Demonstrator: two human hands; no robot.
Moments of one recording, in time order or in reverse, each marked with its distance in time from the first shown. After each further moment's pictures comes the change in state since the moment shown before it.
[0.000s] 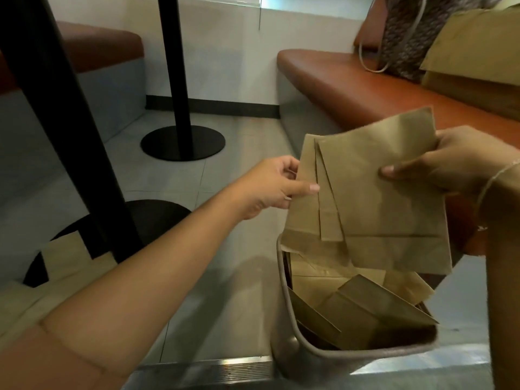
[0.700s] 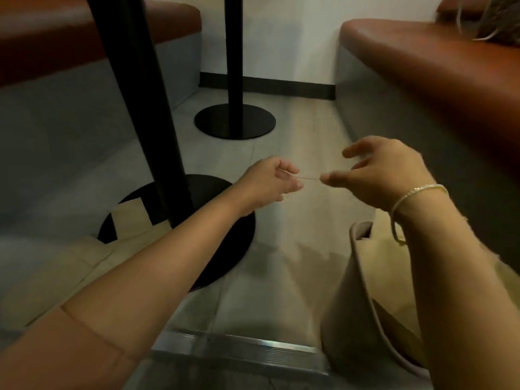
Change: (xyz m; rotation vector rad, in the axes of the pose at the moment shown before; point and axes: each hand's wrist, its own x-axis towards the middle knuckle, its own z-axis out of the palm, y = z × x) left_hand -0.024 -0.075 -0.089 0.254 0.331 -0.120; right_hand 0.014 -0.052 0.155 -0.085 -0.047 -0.210
